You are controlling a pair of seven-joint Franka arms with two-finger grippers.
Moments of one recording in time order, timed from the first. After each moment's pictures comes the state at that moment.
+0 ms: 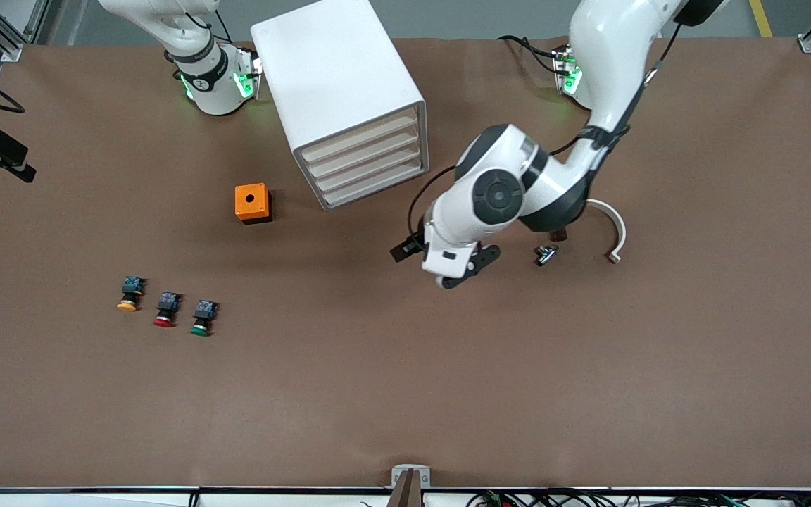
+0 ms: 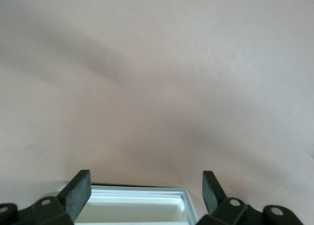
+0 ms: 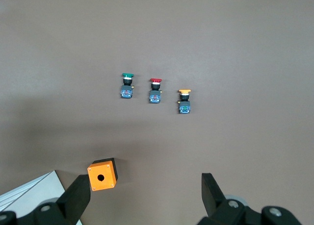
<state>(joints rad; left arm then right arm) -0.44 0.58 -0.26 -1.39 -0.22 1.96 -1.14 0.01 -0.06 -0.07 -1.56 -0.01 1.55 -0.03</state>
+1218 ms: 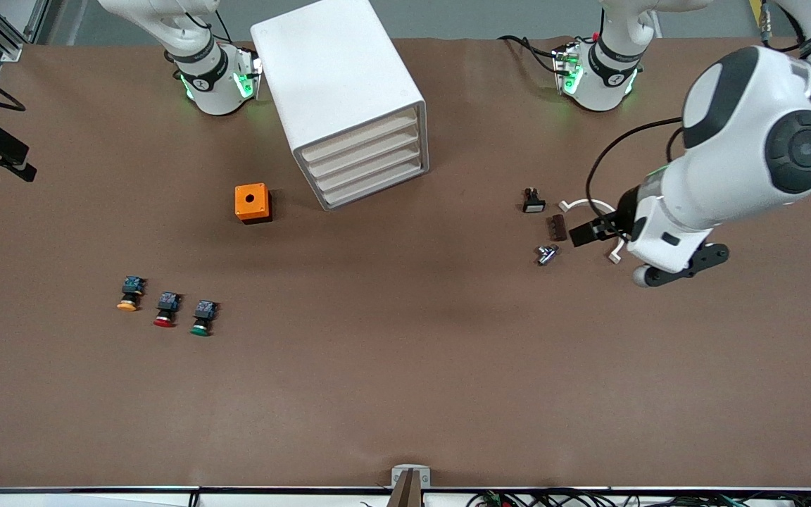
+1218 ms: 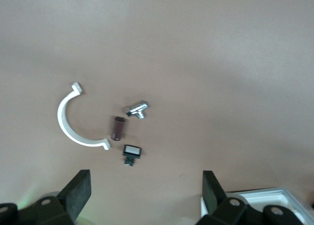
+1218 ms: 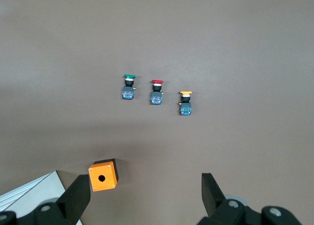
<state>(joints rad) -0.06 0.30 -0.26 -1.40 -0.09 1.54 -0.60 0.01 -0.06 -0.07 -1.55 -0.01 1.55 -0.03</state>
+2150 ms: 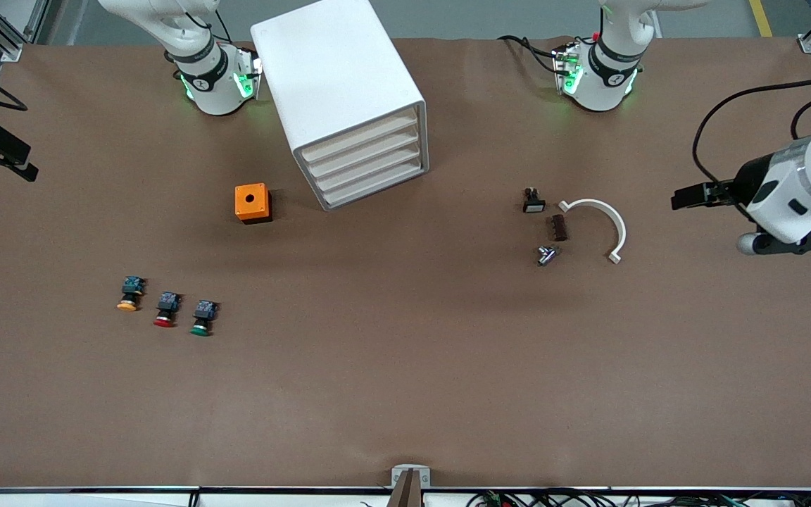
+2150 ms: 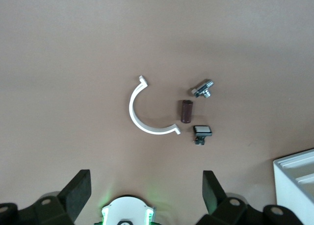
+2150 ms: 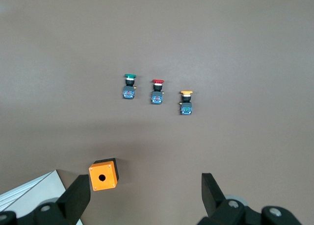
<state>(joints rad) -0.03 0.12 -0.01 -1.58 -0.09 1.44 -0.10 0.01 -0.06 -0.06 -1.55 -0.01 1.55 -0.03</state>
